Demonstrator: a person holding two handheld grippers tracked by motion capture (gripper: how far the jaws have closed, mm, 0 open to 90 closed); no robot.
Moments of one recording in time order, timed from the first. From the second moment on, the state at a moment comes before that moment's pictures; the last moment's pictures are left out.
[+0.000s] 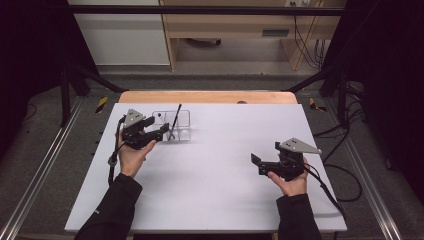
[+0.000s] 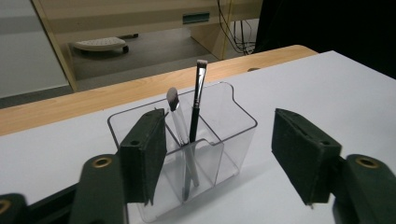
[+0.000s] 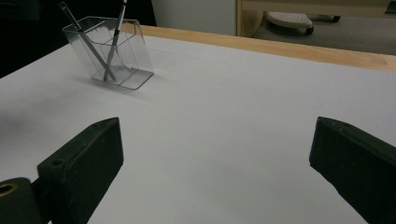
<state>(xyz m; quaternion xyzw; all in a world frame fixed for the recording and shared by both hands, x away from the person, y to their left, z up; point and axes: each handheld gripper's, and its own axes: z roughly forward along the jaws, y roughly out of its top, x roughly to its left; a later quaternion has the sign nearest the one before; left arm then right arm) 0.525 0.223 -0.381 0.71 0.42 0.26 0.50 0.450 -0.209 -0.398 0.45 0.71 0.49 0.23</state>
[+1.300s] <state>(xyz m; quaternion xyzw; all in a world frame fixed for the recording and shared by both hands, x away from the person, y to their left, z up) 0.450 0.253 -0.411 0.73 0.43 0.24 0.48 0.445 -0.212 -0.400 0.44 0.72 0.49 0.22</state>
